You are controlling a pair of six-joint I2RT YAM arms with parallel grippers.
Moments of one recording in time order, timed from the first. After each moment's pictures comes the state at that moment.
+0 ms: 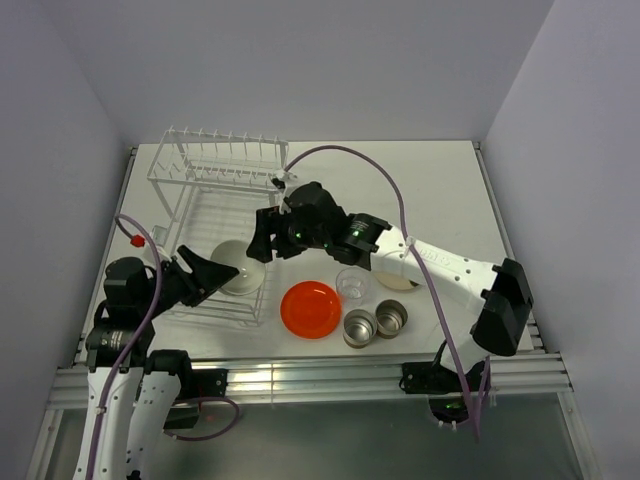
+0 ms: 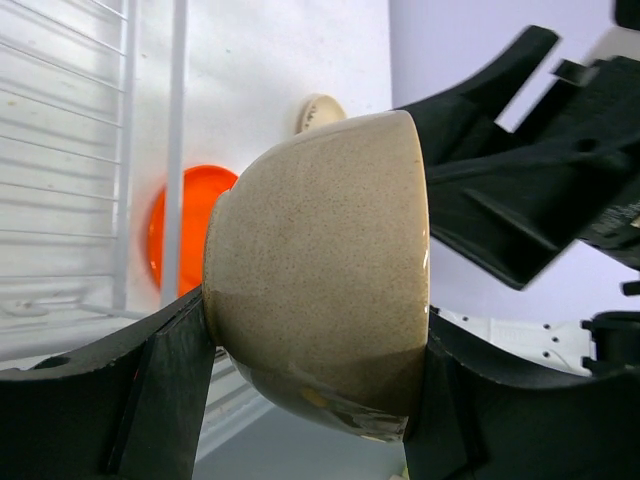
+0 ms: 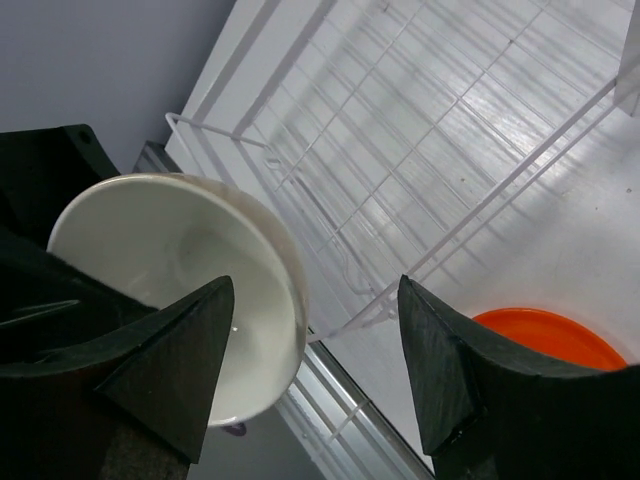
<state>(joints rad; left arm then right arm) -0.04 0.42 0.66 -0.64 0.63 -0.89 0.97 1.57 1.39 -0.35 -0.10 0.63</state>
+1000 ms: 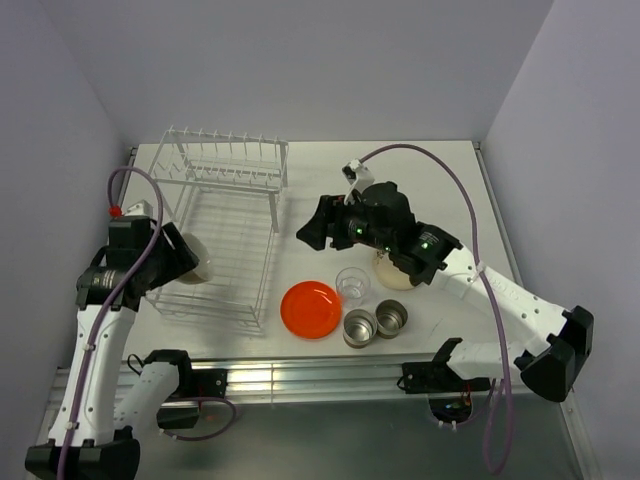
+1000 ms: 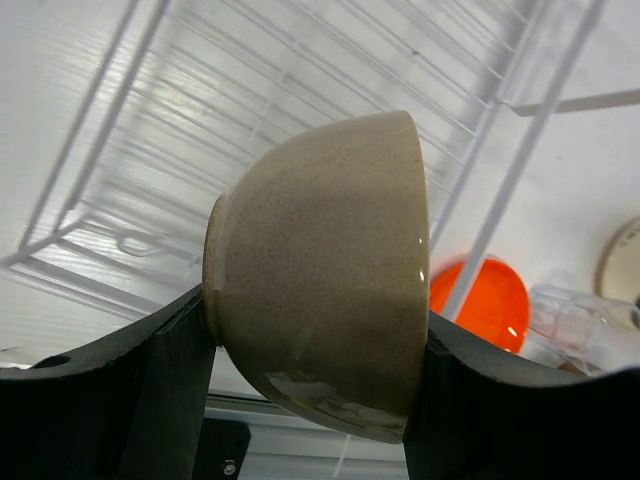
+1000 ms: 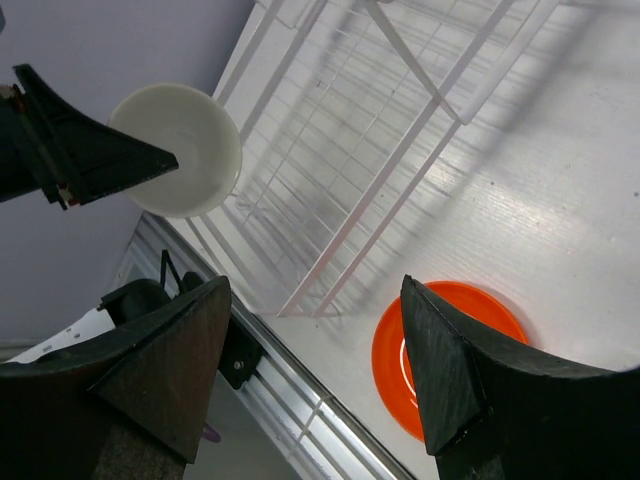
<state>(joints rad) -0.04 0.78 0.98 -0.99 0.01 -0.52 0.79 1.19 1.14 -0.33 -0.10 0.63</state>
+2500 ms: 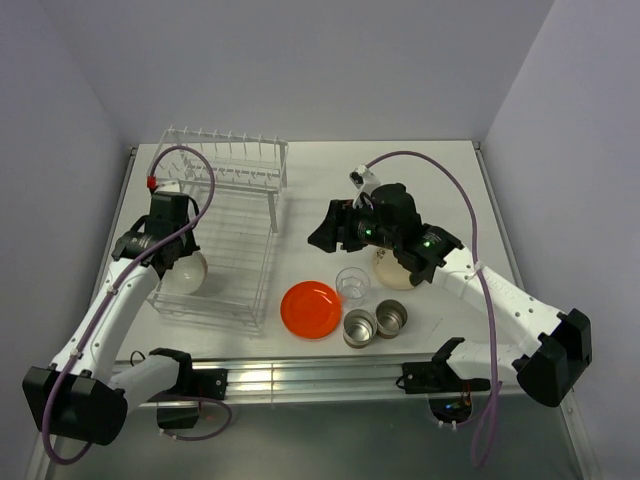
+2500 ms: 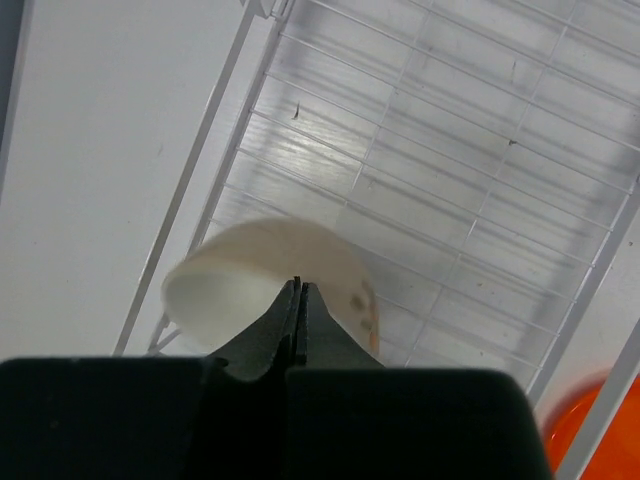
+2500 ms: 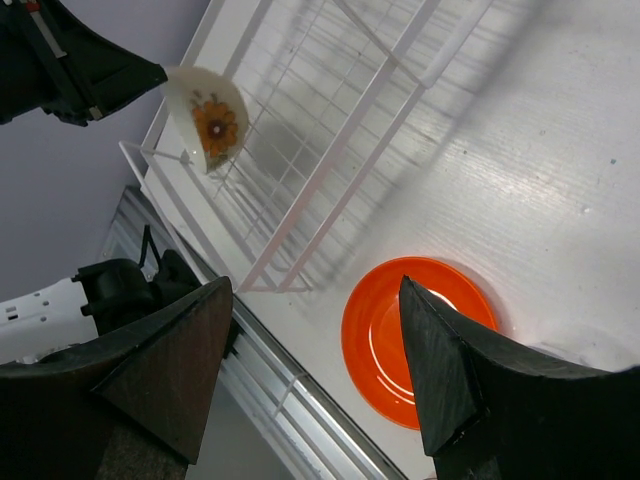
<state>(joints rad) -0.21 1.07 0.99 -0.76 -0.36 -0.35 0.68 1.17 1.03 -0.30 -0.24 0.59</state>
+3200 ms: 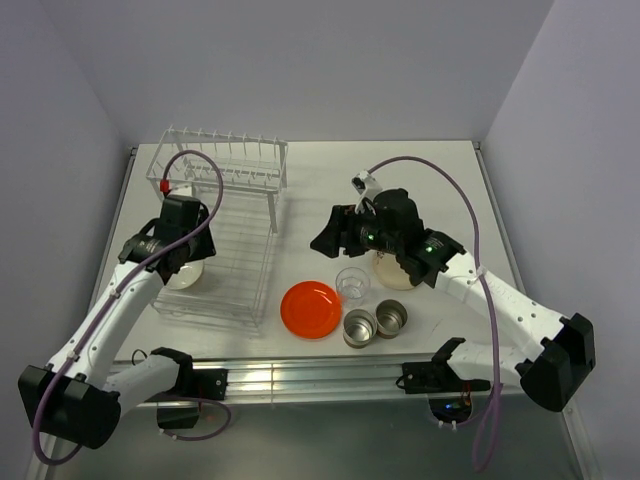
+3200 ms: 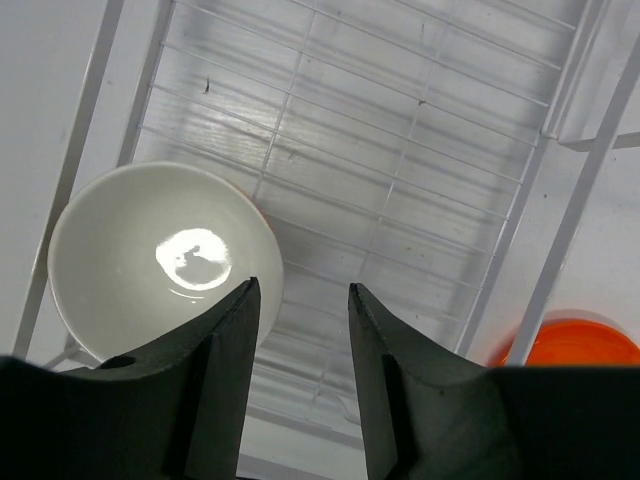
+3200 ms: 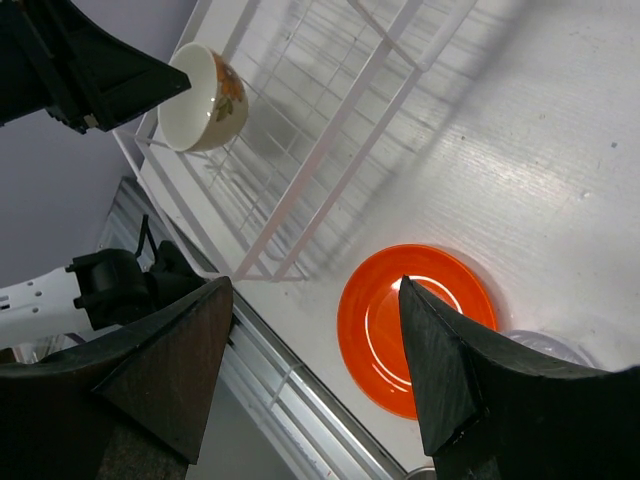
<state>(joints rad) -0.30 1.06 0.98 -0.75 -0.28 -0.43 0.68 1.15 0.98 -0.29 -0.24 0.59</state>
